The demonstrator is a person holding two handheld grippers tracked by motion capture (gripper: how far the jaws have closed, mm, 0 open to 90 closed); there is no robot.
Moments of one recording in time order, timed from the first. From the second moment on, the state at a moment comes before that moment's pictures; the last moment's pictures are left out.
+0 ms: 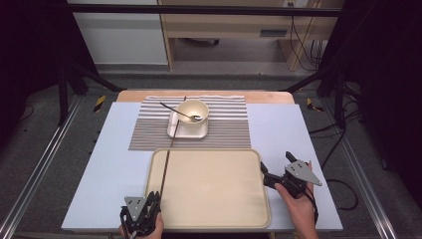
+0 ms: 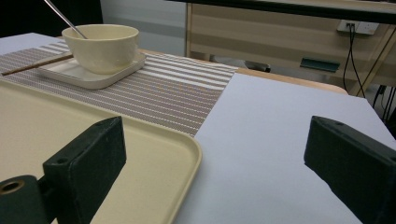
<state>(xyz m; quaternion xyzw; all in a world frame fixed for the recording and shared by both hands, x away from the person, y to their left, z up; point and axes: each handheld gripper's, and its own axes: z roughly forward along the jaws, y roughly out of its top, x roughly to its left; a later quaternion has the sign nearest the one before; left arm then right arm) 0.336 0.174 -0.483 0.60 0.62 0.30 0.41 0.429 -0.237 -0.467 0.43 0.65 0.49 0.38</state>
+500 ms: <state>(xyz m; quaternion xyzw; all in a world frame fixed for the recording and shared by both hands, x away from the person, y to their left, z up) 0.359 0.174 -0.465 0.63 0.58 0.31 0.41 0.429 -0.239 -0.467 0.44 0.65 0.49 0.38</state>
